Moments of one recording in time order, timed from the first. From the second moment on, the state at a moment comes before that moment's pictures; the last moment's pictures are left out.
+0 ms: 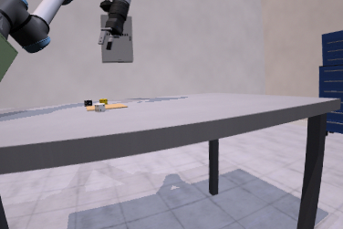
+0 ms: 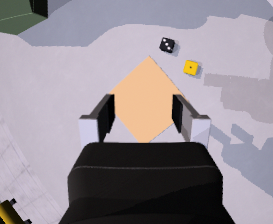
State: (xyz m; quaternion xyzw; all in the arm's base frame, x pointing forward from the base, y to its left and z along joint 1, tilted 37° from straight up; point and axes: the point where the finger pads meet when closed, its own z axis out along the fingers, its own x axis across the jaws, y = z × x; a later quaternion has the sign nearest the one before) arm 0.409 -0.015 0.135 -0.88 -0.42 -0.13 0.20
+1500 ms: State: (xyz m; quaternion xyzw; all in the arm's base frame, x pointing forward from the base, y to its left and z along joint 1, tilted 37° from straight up) arm 0.405 -0.091 -0.037 -0.89 -0.34 -0.25 0.19
